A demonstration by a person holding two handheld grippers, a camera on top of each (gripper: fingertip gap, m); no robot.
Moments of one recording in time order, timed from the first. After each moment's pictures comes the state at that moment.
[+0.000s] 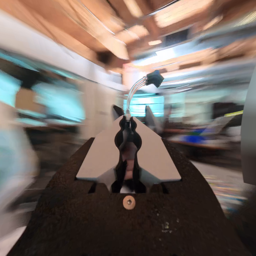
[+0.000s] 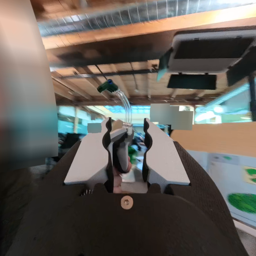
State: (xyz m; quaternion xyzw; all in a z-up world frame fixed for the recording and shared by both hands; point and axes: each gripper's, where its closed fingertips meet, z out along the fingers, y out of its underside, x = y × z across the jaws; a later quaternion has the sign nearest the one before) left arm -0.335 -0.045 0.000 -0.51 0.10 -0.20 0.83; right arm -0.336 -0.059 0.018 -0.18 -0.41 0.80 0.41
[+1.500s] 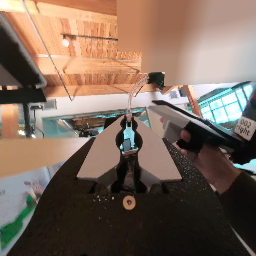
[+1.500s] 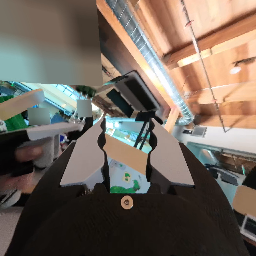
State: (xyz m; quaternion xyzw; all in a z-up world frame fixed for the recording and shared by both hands) left arm -0.328 -0.072 0.002 -0.40 0.06 0.12 0.91; right arm -0.288 -0.022 0.040 -0.15 -0.37 0.49 0.78
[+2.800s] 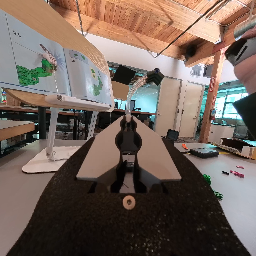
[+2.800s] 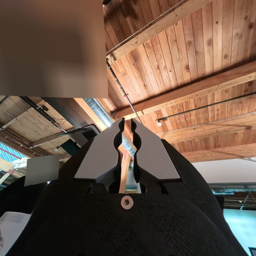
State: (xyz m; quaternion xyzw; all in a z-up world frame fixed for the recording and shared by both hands) left arm -0.398 -0.059 -0.189 -0.53 -0.09 0.05 0.84; right arm -0.195 -0.040 0.074 -0.05 -0.11 0.45 0.89
